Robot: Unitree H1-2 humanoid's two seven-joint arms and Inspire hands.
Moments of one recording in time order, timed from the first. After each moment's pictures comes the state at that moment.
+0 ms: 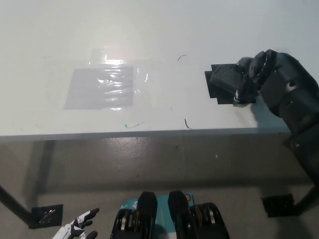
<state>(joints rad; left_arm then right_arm) 0.22 0.34 -0.07 -0.08 0.03 -0.25 -0.26 -1.31 -0.17 0.51 1.45 -0.49 0.30 0.34</state>
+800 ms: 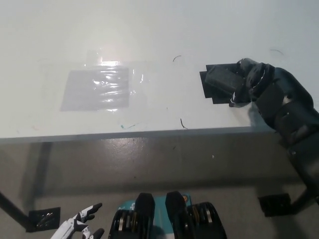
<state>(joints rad) 0.19 0.35 -0.08 -0.08 0.06 -0.25 -0.26 -1.25 -0.14 0.41 1.45 -0.45 0.29 0.09</state>
